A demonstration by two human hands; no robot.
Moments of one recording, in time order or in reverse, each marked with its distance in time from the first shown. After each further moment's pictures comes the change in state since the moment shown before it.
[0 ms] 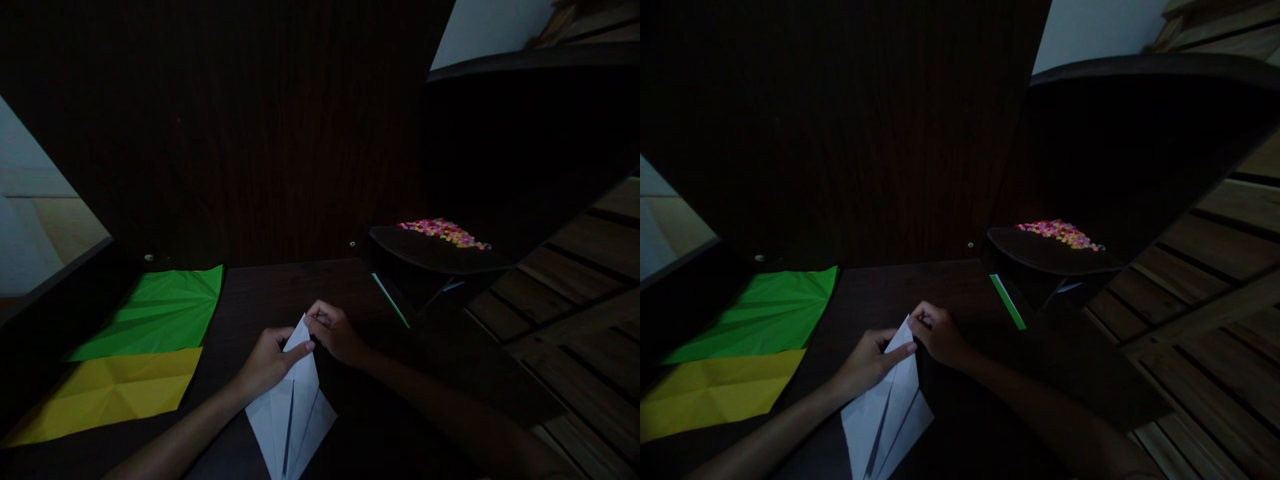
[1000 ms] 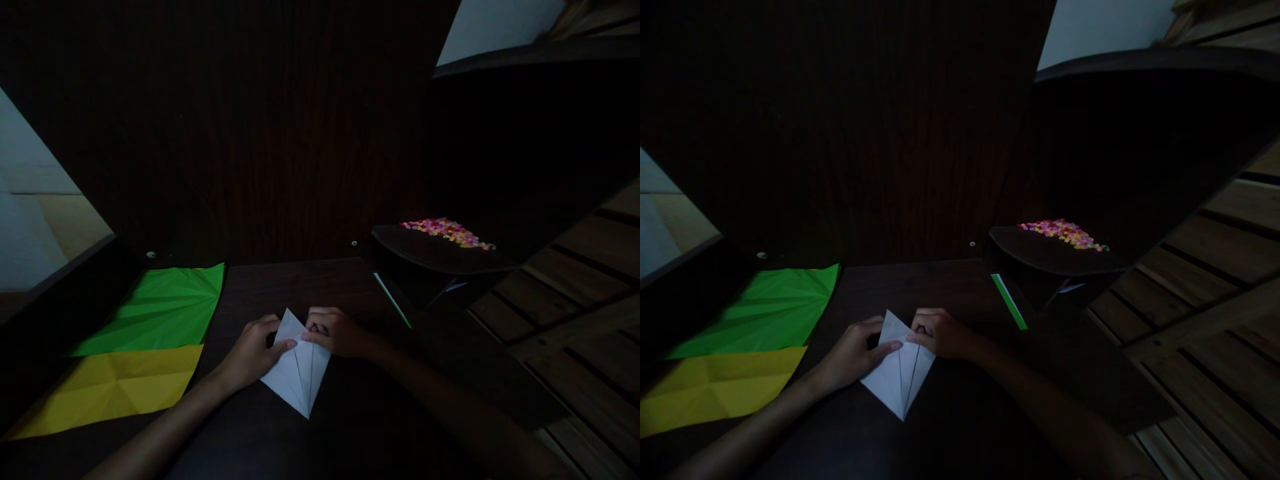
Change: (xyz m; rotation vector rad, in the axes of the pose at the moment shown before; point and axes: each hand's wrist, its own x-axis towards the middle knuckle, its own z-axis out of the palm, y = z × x) left_hand -0.002 0.006 -0.036 0.450 -0.014 0.216; right_hand 0.007 0.005 -0.025 -0.466 -0.361 -0.301
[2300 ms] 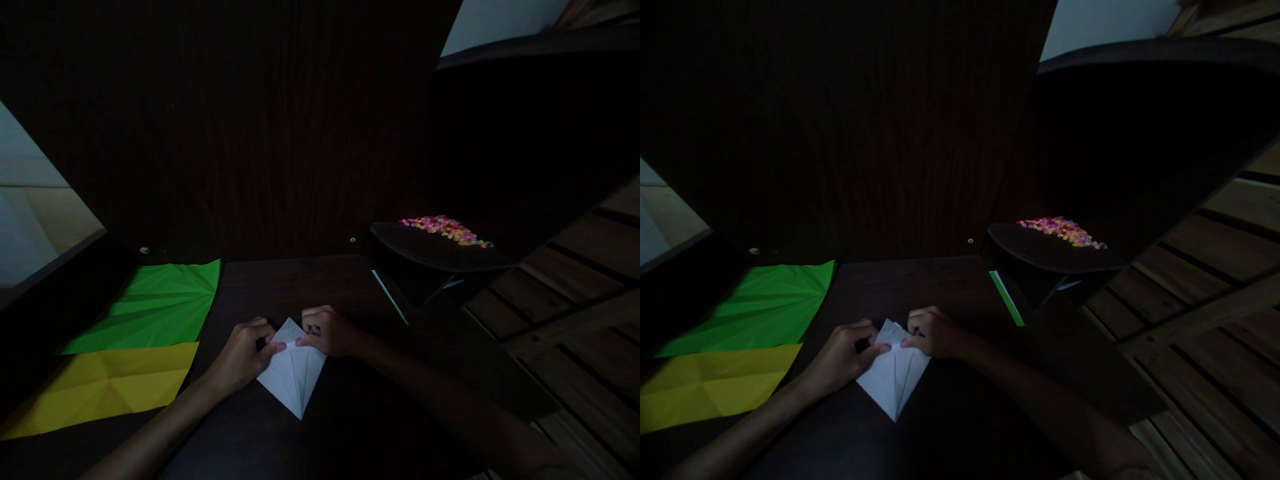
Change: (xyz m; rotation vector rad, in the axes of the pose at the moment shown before) left_hand -0.011 -0.009 0.002 0.184 0.101 0.054; right_hand 0.005 0.010 0.011 -0.009 -0.016 -0.046
